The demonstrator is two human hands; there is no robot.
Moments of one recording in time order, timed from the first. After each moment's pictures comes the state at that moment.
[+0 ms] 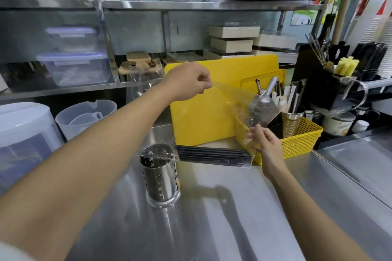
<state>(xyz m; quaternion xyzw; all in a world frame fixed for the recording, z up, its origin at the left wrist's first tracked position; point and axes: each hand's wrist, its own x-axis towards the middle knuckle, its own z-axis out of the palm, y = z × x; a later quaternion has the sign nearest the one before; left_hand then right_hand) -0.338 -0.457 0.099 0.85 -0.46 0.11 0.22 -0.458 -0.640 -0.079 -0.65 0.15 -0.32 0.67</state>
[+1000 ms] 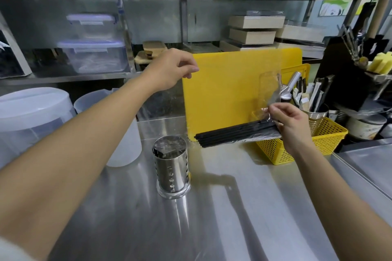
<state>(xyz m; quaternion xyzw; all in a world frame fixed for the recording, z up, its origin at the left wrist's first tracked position) -0.307 -0.402 0.094 0.84 -0.43 0.14 0.30 -0.435 -0.659 -0.036 -0.65 0.07 -0.34 0.68</state>
